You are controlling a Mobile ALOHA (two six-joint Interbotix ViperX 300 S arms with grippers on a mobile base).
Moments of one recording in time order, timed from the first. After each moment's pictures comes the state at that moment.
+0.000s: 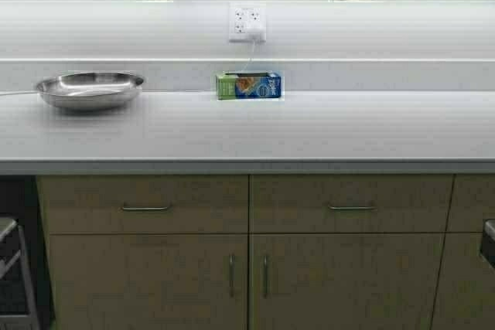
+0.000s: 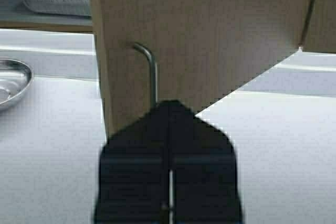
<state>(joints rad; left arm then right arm) -0.01 -0.45 0.58 0.60 -0.26 -0.67 0.16 -0.49 0.61 -0.59 -0.09 0.56</state>
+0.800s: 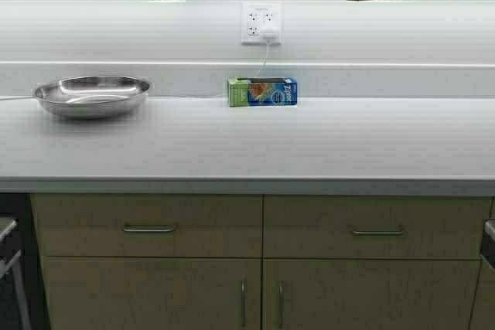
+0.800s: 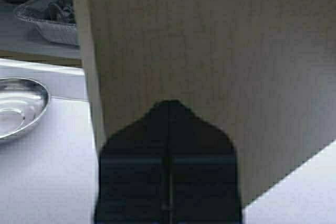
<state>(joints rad) -0.22 -0.15 0.25 0.61 -0.20 -0.67 0.22 -0.31 0.43 -0.59 -0.08 0.56</state>
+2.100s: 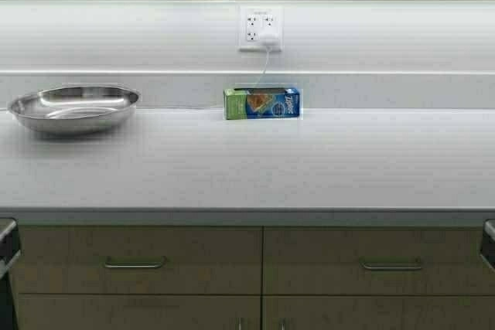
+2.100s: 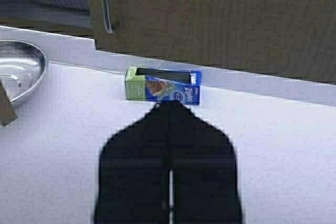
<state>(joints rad) -0.32 -0.11 0.28 0.60 -0.15 -0.67 0.30 -0.41 0.61 -0.58 -0.02 0.56</state>
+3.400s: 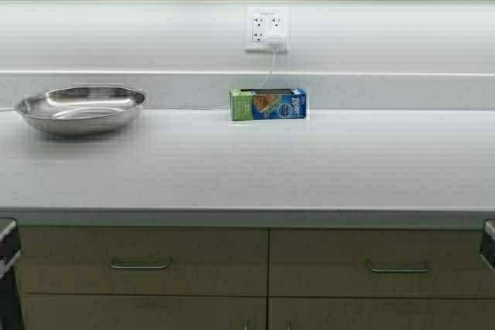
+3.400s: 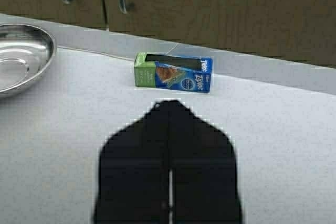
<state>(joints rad) -0.32 -0.35 0.60 0.60 -0.14 -0.64 0.31 -0.42 0.64 -0.58 -0.02 0.56</state>
